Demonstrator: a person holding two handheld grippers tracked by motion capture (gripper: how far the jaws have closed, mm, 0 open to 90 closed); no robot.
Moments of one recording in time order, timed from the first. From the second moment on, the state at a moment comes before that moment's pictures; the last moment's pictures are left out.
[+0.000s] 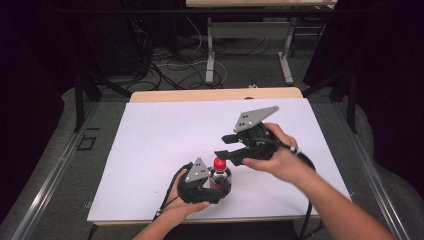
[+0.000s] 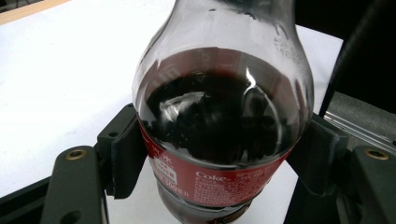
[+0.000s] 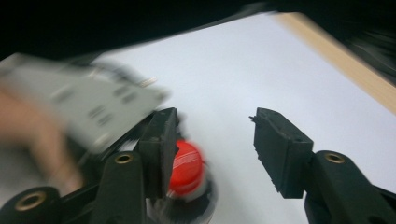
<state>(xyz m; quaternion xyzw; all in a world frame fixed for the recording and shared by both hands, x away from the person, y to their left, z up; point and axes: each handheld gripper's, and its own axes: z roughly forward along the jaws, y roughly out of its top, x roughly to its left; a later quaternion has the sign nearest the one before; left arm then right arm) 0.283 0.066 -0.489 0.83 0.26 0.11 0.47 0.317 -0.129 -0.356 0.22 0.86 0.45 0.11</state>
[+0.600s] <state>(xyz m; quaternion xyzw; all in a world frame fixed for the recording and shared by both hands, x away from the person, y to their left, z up) 0.281 0.065 -0.490 0.83 0.27 0.11 0.47 0.281 -0.108 -0.409 0.37 0.77 0.51 0.13</state>
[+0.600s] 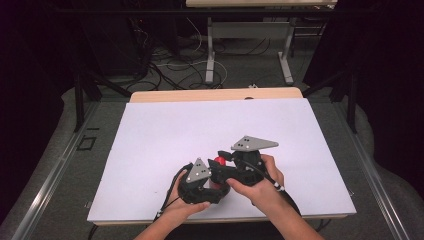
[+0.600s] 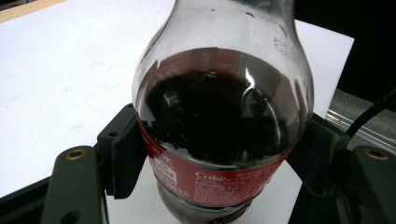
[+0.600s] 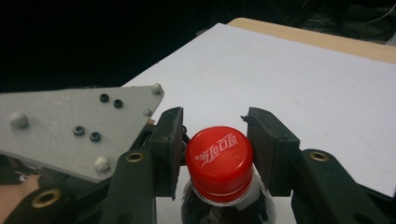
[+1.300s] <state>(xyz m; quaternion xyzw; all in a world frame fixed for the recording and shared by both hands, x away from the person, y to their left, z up) 0.278 0.063 -0.488 0.84 0.23 0.10 0.48 0.334 -0.119 -0.386 0.04 0.91 0.42 -0.01</state>
